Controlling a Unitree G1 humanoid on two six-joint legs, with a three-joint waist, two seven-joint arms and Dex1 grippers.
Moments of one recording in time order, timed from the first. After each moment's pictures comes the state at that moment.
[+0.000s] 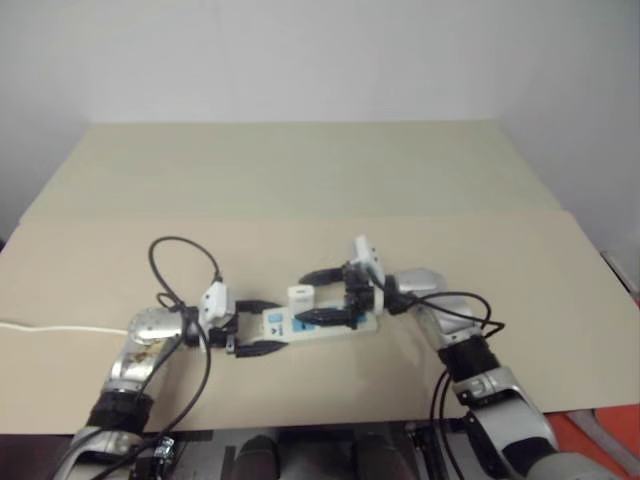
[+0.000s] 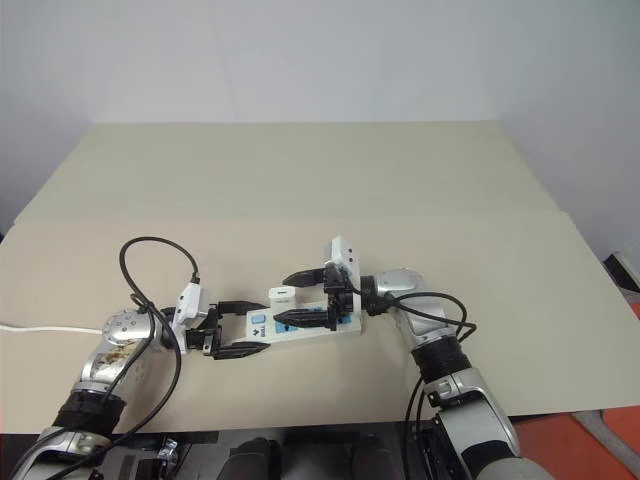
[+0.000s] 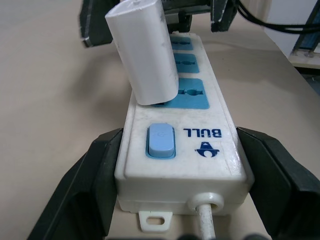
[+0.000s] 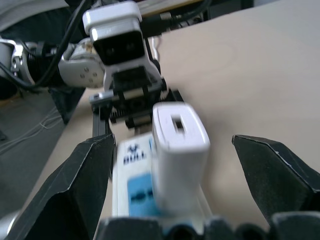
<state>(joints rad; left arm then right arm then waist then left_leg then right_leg) -0.29 0.56 -0.07 0.25 -0.36 -0.07 -1.37 -0.65 -0.26 0.23 0.31 0.34 0.27 1.26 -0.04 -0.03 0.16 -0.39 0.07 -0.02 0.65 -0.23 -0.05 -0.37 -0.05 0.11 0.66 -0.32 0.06</state>
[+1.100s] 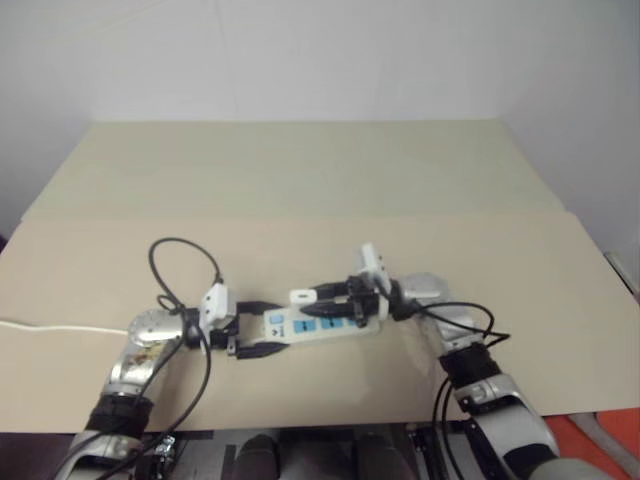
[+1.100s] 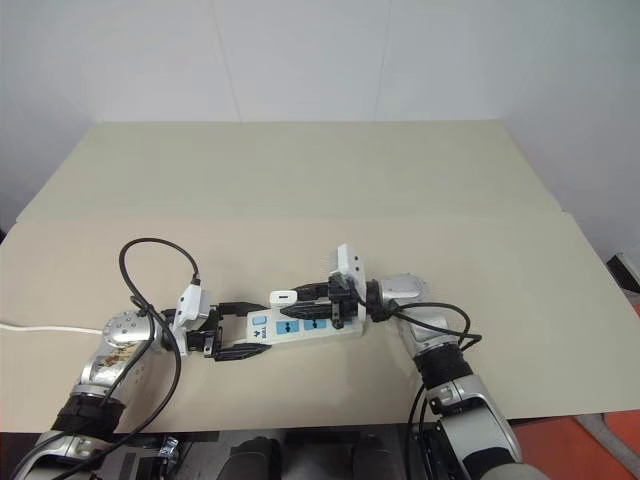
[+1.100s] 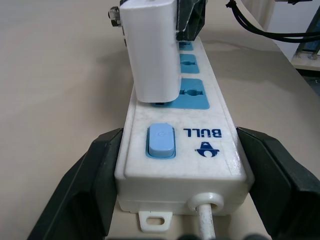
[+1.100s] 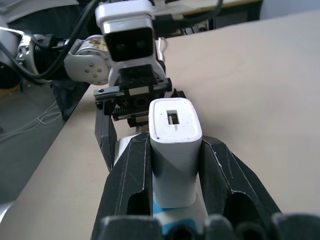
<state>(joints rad) -0.28 0.56 -0.07 0.23 -0.36 -0.06 -1.36 -0.61 -0.26 0.22 0.36 0.33 0.06 1.34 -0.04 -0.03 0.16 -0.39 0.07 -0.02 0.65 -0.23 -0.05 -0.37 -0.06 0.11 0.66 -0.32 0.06</state>
